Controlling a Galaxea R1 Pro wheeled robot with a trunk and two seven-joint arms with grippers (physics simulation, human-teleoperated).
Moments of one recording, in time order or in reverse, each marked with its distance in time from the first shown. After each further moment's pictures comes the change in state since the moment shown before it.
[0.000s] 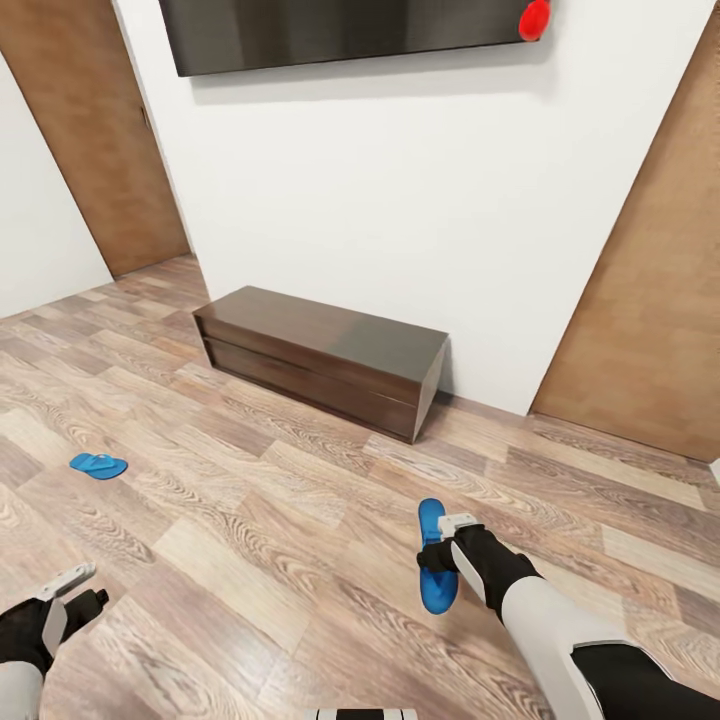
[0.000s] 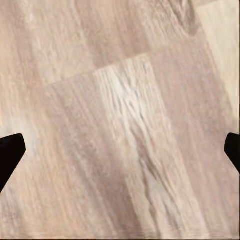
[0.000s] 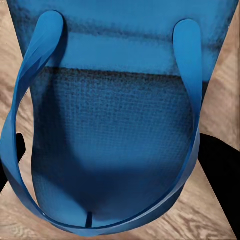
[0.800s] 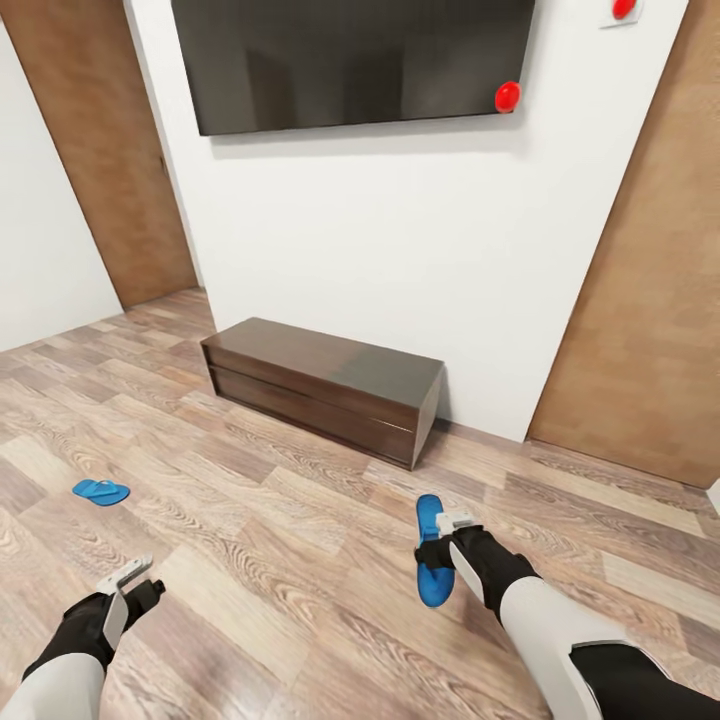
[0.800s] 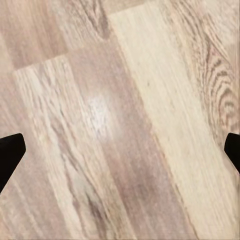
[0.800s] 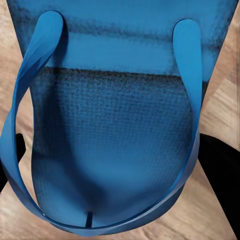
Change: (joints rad) left arm -0.012 -0.144 0.000 0.005 -0.021 -0.075 0.002; right arm 0.000 0.005 0.001 0.003 0.001 -0.051 -0.001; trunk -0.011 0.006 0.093
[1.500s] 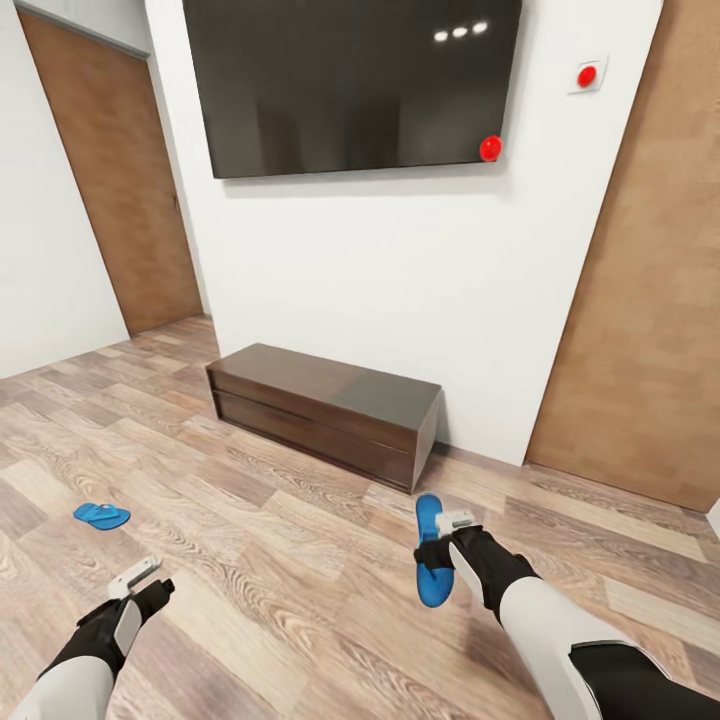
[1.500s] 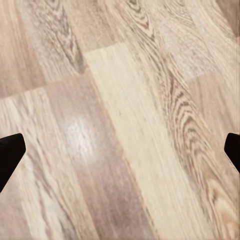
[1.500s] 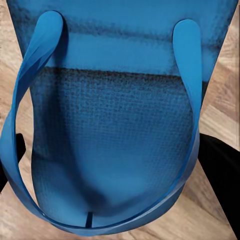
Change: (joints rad) left arm 0.000 -0.010 -0.002 0.076 0.005 -0.141 0.005; right arm 0.000 0.001 0.000 0.001 0.000 -0.003 0.001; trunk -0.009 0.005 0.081
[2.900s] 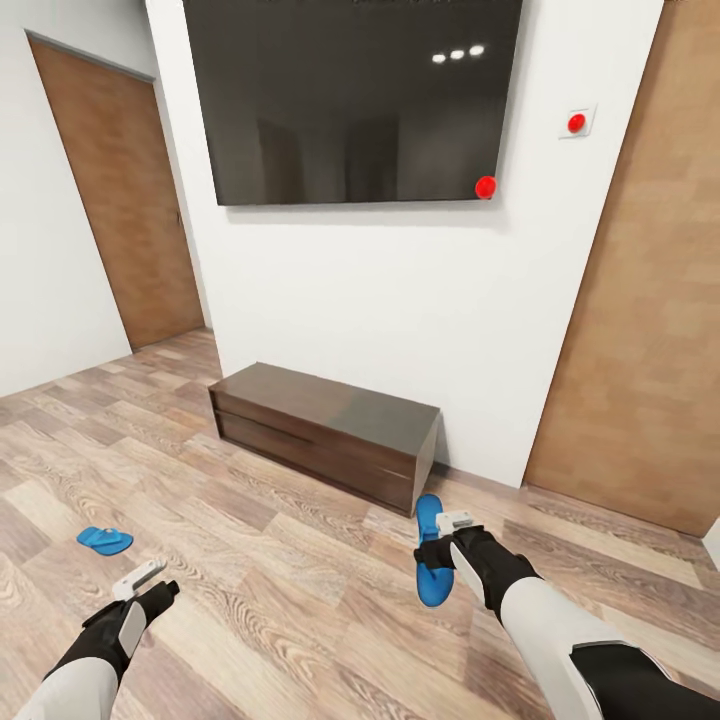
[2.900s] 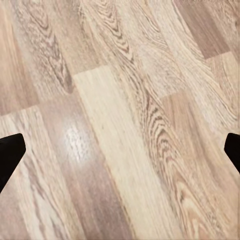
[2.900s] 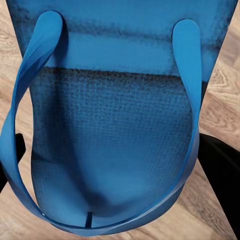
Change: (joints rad) left arm 0.003 -0.012 0.000 0.003 0.000 -0.003 0.000; right arm 0.001 -0.003 -0.001 -0.003 -0.002 -0.003 0.010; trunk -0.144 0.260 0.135
